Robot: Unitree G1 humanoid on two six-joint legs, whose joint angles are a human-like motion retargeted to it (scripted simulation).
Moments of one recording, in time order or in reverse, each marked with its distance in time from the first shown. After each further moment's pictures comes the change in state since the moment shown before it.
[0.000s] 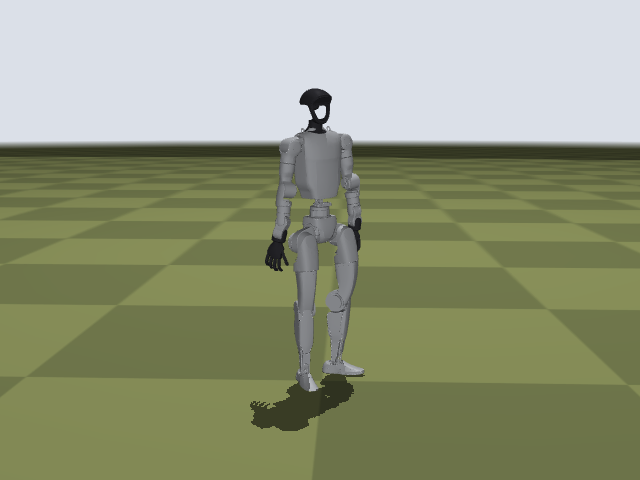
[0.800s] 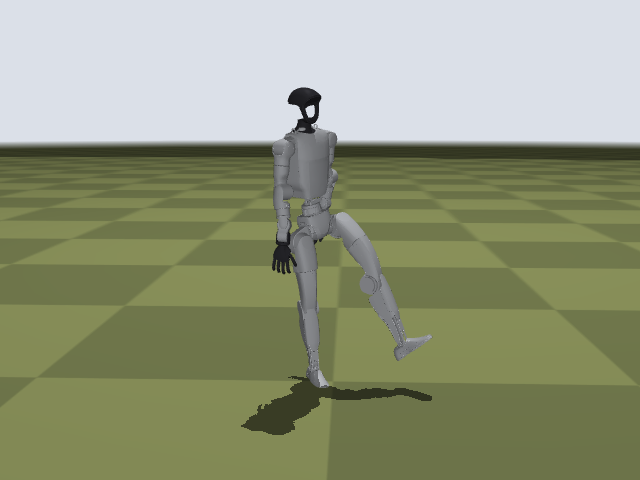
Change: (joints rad) left arm 0.215 -0.028 0.130 0.084 0.069 0.003 -0.011; right arm -0.056 0.004 0.059 -0.114 -0.024 -0.019 0.061; waist 0.215 -0.096 0.188; left_leg -0.550 -0.004 -0.113 0.080 -0.013 0.148; right_leg 0.060 -0.080 0.060 -0.015 0.009 -0.097
